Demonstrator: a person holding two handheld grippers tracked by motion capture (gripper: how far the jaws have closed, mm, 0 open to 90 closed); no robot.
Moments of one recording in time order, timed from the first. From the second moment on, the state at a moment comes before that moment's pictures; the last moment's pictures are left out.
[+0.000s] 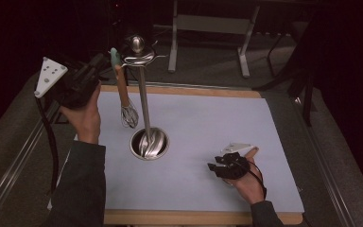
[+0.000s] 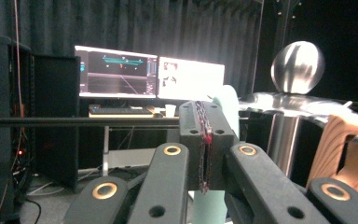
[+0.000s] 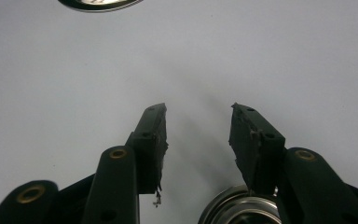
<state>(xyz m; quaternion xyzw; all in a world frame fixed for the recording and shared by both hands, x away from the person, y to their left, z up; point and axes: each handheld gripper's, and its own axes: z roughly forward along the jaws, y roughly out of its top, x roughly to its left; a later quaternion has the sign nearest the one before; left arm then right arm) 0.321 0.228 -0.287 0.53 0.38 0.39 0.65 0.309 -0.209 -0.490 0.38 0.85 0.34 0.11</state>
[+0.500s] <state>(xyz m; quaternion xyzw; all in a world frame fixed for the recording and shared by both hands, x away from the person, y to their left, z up) 0.318 0.240 -0.301 0.54 0.39 0.38 0.64 0.309 -0.216 -0.489 0.38 0.85 0.35 0.12</state>
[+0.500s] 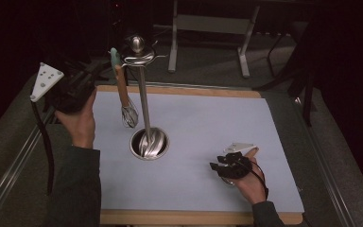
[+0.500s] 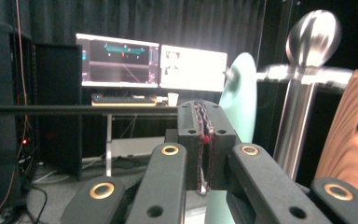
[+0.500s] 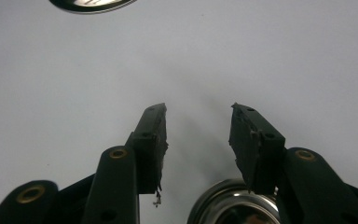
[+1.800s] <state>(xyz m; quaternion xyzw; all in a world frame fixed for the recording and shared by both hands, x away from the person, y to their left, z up) 0.315 0.249 -0.421 0.60 0.48 0.32 0.55 0.311 -0.248 -0.480 0.42 0.82 0.37 0.12</state>
